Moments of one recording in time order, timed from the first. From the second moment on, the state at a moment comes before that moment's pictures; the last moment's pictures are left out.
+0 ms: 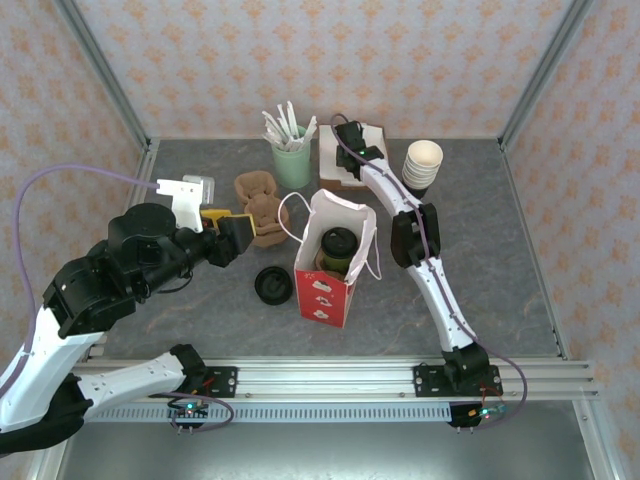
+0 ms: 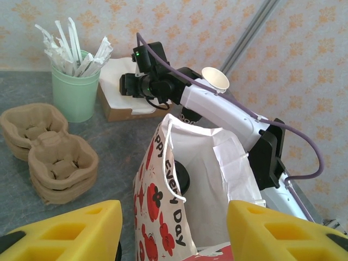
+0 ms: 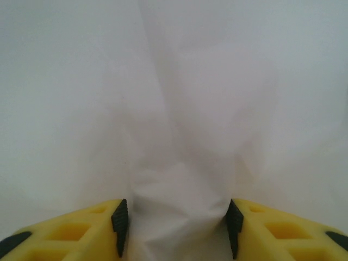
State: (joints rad) left arm -0.79 0.89 1.50 -1.01 -0.24 -0.52; right arm 0.40 2.80 2.67 -0.64 0.32 0.33
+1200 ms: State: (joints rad) left arm -0.79 0.87 1.40 -0.97 -0.29 -0.51; right arm 0.41 2.36 2.67 -0.71 0.23 0.29
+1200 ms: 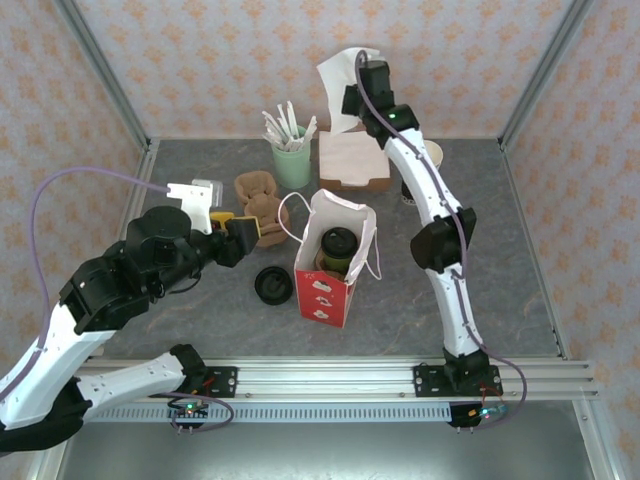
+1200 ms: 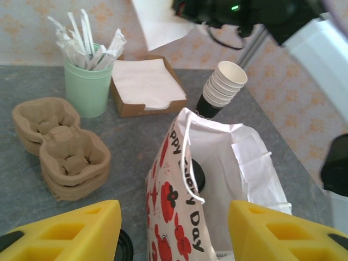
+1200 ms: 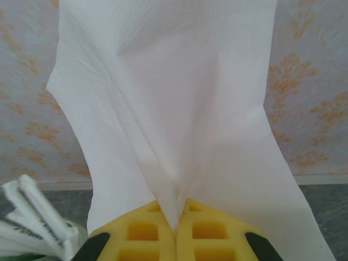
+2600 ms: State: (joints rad) left arm -0.66 0.82 1.06 -0.80 -0.92 -0.45; right arm 0.52 1.46 2.03 -1.17 -0.28 0.60
